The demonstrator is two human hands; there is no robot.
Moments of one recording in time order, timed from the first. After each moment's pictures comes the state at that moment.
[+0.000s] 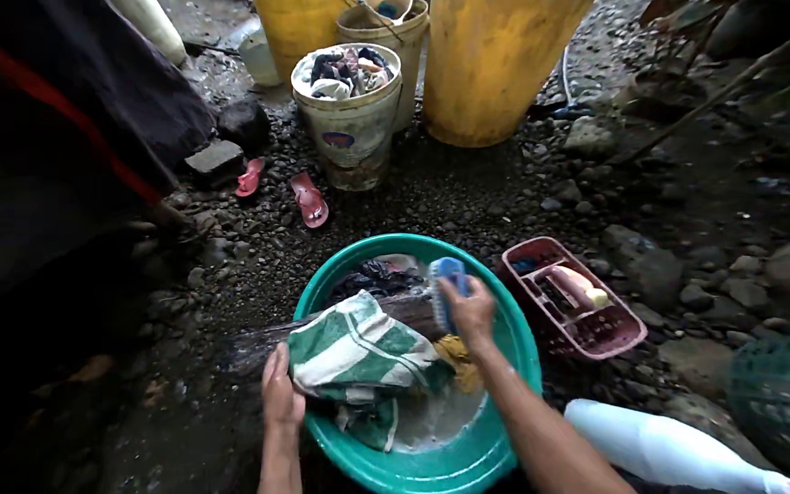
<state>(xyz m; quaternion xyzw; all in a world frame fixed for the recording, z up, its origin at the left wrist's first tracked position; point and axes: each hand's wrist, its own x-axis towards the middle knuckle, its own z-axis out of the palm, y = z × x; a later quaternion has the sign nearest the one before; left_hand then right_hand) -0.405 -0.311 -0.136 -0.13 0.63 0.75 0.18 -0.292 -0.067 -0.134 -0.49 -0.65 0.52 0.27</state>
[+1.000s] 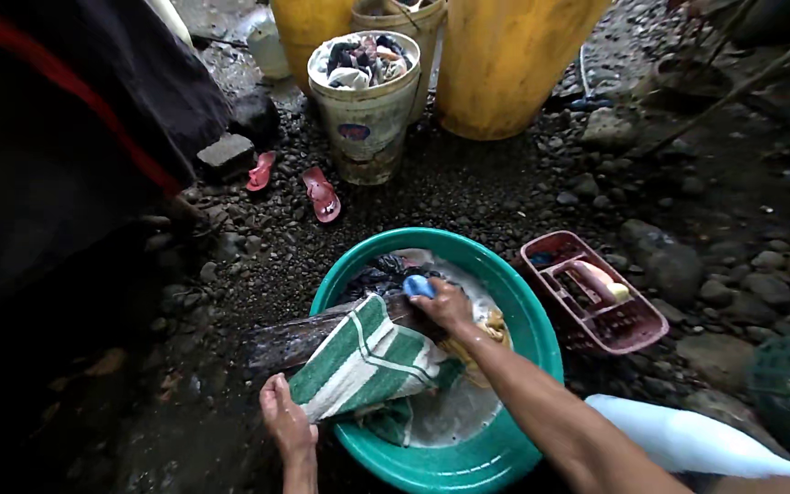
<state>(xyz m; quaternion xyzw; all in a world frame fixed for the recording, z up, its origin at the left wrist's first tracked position) -0.389 -0.349 -0.170 -0.16 0.71 0.68 0.02 -0.333 -0.071 -0.154 -0.40 -0.84 0.36 -0.08</state>
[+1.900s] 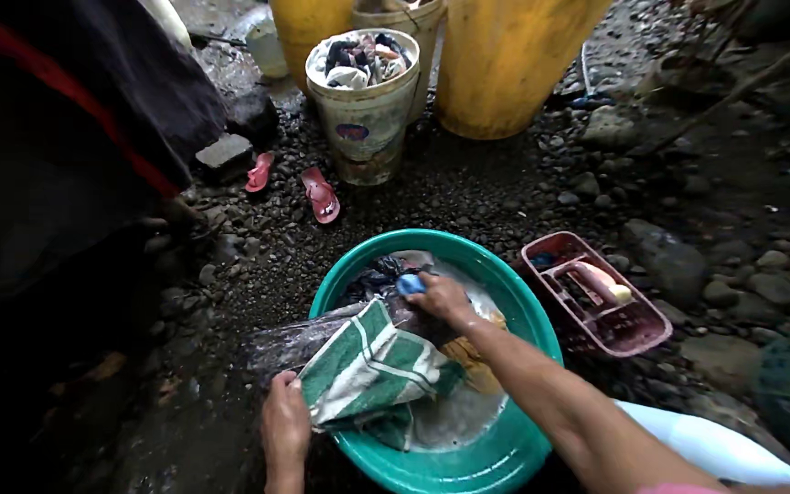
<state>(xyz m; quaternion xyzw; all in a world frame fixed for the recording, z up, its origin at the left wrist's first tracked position) -0.397 -0.357 -0.117 0.04 0.94 0.31 0.16 -0.350 -0.045 -0.162 -0.36 -0.87 0.30 -0.16</state>
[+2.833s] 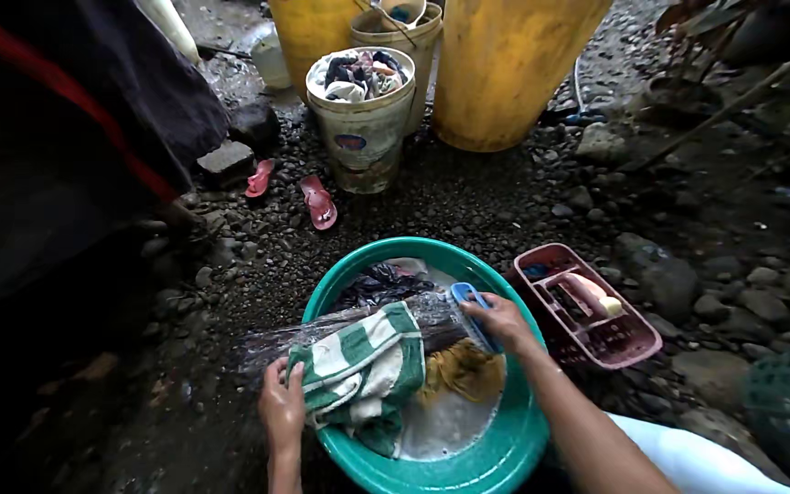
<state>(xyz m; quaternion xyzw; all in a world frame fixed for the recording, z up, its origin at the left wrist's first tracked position) -0.404 -0.340 -0.135 0.01 0.90 0.42 0.10 -0.254 -0.014 -0.160 -0.48 -0.69 0.54 0.07</state>
